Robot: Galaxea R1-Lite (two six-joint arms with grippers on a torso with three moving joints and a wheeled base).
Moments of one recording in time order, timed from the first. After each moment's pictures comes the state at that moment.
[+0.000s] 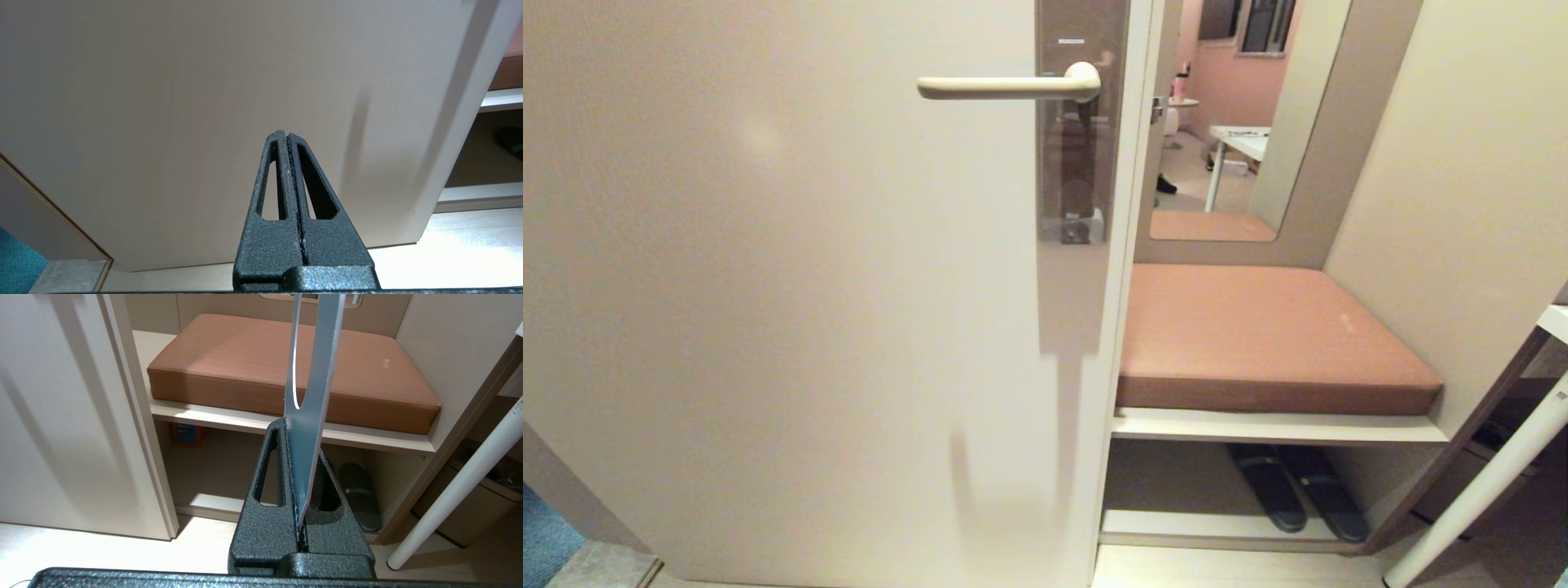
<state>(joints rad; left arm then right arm) 0.01 0.00 0.00 0.00 -0.03 0.11 0.01 0.00 0.00 0.00 0.02 -0.03</state>
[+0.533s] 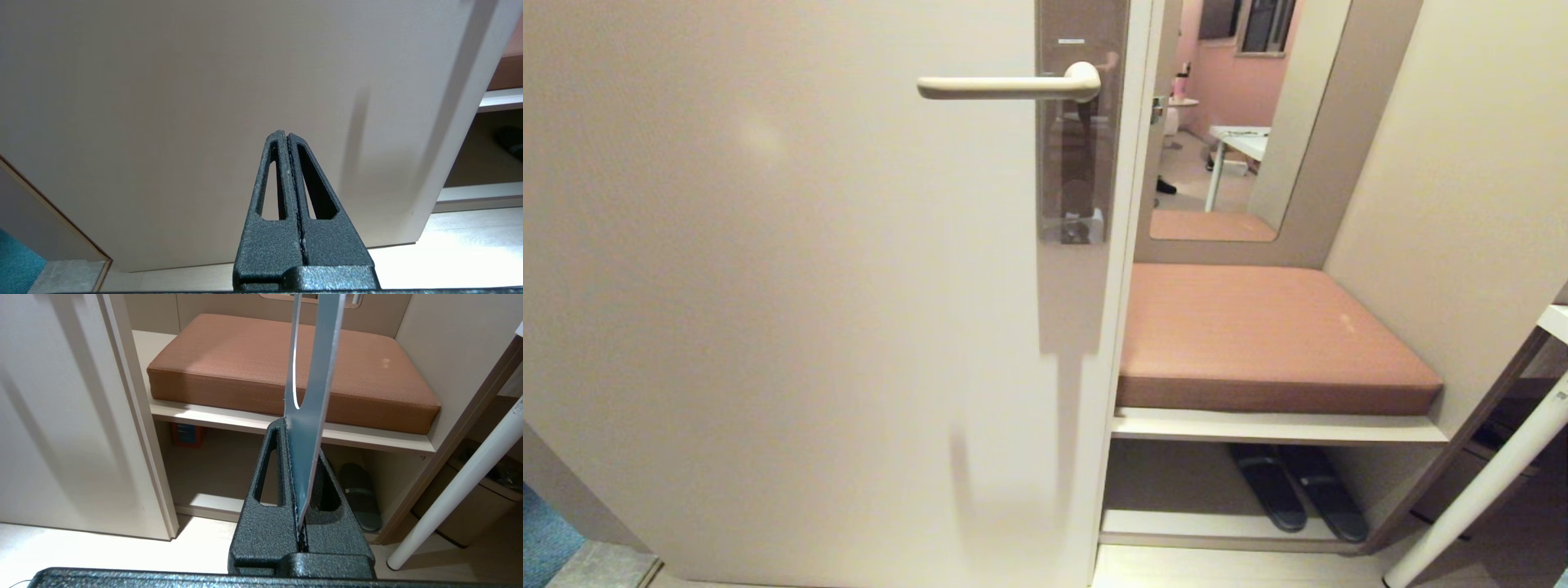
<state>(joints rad) 0.01 0.00 0.00 0.00 -0.04 0.11 0.01 0.00 0.00 0.00 0.02 -0.03</state>
